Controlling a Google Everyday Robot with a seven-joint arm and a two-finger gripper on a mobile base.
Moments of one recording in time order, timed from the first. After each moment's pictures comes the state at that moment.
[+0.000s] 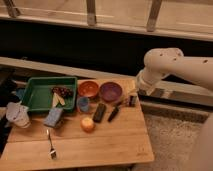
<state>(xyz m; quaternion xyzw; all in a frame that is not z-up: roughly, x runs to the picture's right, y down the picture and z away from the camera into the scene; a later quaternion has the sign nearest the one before) 0.180 0.015 0.712 -0.20 0.11 0.70 0.67</state>
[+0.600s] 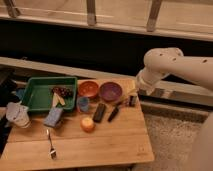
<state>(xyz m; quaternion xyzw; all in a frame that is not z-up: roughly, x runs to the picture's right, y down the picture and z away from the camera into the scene) 0.181 0.015 0.714 -0.20 0.11 0.70 0.68</state>
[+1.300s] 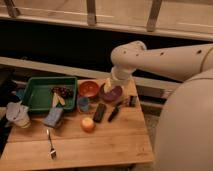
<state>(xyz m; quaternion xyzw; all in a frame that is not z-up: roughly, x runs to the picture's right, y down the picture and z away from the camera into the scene) 0.050 -0.010 0.732 -0.22 0.09 0.62 0.75</state>
